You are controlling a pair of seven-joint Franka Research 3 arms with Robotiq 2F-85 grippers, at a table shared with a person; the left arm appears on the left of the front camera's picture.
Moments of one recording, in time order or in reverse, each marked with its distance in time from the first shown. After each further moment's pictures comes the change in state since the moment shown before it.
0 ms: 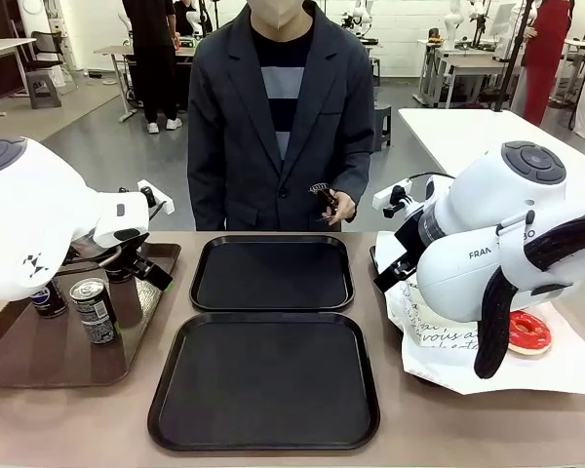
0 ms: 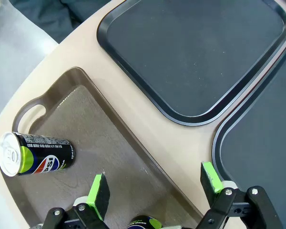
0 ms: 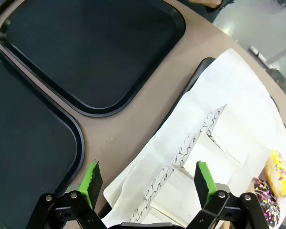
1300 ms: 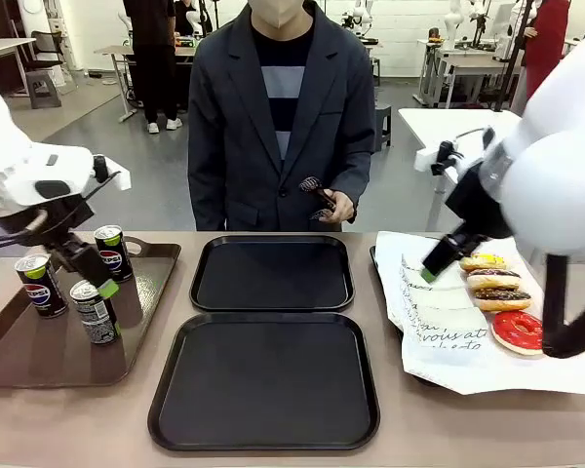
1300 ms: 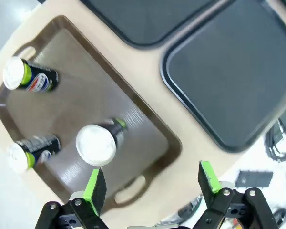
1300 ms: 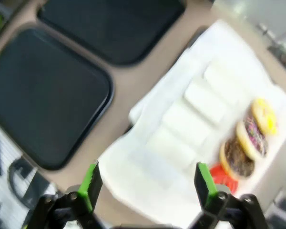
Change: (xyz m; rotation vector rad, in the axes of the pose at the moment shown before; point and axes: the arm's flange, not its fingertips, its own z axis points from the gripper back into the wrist) left arm -0.023 -0.008 0.136 -0.128 0.229 -0.032; right arm -0.016 -0.004 0.138 0.084 0.182 -0.034
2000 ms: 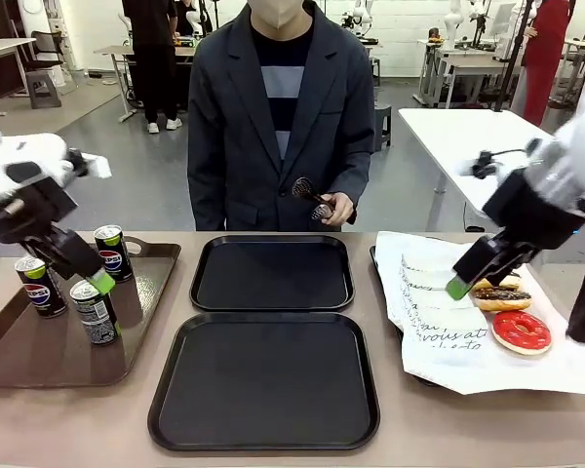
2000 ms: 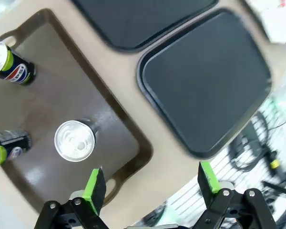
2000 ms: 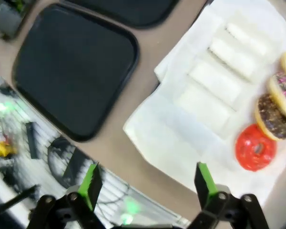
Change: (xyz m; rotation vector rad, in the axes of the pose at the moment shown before) left arm -0.013 0.026 0.005 -0.218 -0.072 0.151; right arm -0.037 -0.035 0.009 0.248 0.045 -0.184
